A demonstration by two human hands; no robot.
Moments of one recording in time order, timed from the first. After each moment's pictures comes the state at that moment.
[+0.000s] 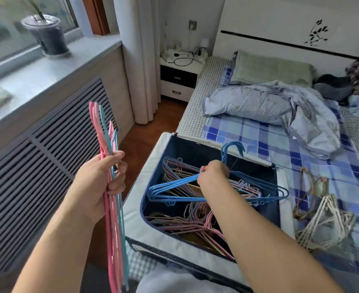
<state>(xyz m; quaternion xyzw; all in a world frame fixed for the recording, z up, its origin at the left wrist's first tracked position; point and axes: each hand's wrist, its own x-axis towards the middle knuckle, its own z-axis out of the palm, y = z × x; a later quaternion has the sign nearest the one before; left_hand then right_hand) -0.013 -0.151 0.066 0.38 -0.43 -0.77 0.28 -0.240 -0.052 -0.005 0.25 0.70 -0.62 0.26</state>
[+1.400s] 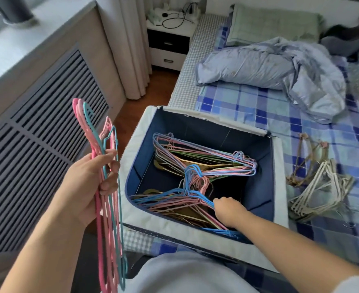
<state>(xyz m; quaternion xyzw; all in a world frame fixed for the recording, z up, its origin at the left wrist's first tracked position) -0.022 -0.125 0.027 0.40 -0.46 -0.76 0.21 -0.259 0.115 -0.181 -0.45 0.82 0.17 0.31</state>
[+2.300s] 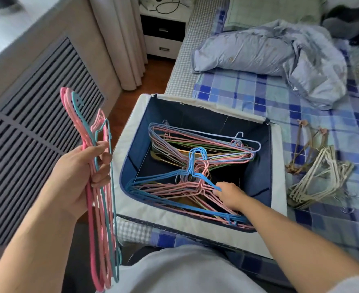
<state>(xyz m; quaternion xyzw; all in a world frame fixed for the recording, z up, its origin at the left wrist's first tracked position) -0.023 -0.125 0.019 0.40 -0.46 -0.77 0.19 -0.282 0.128 -0.191 -0.30 0.87 -0.04 0.40</state>
